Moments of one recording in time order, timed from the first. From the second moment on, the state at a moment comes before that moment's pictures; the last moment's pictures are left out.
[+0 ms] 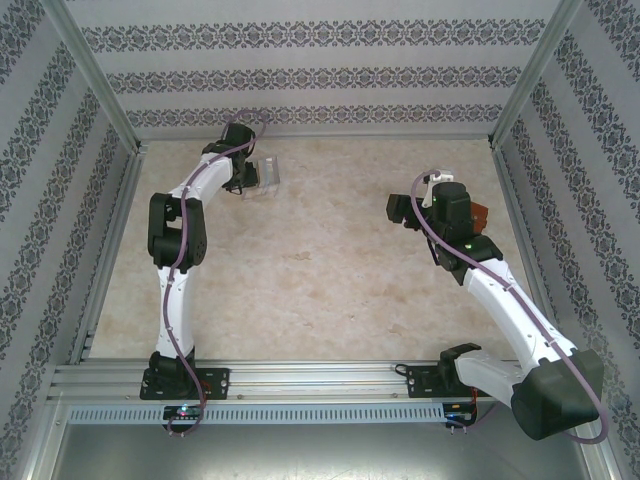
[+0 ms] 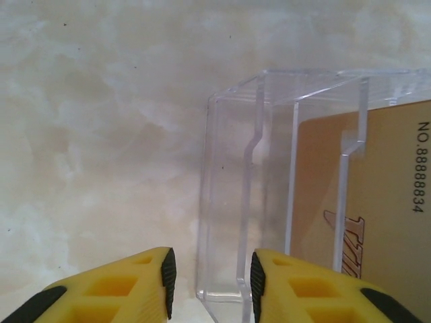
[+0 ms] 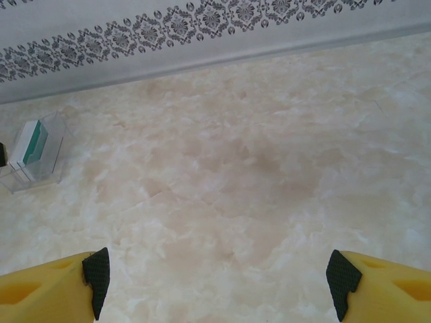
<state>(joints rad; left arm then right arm) -0.14 2.31 1.98 -0.78 -0.16 -0.39 0.26 1.09 0.86 -0.29 0.04 0.33</state>
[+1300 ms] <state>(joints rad) -0.21 2.29 1.96 -0.77 -0.21 -0.44 0.26 1.05 0.86 -0.36 0.02 0.37</state>
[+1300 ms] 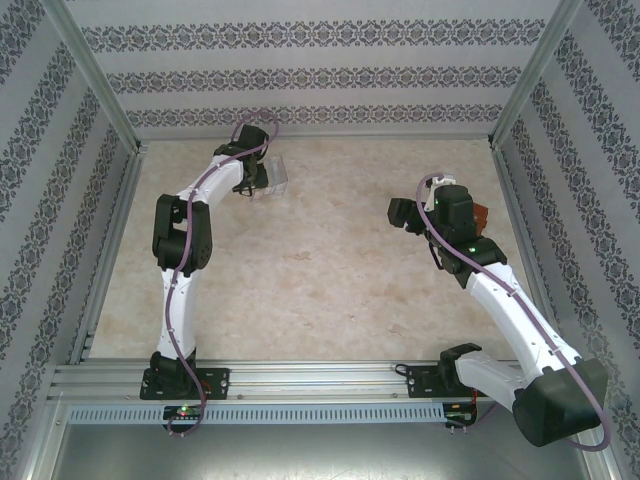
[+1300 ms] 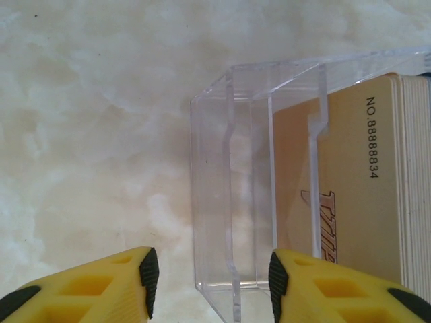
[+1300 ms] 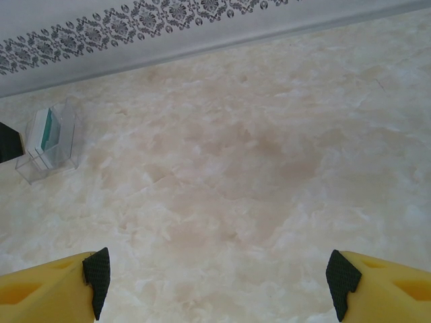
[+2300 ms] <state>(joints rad) -0.30 2.33 1.96 -0.77 -0.21 -0.51 0.24 1.03 0.85 -0.37 0.04 0.39</state>
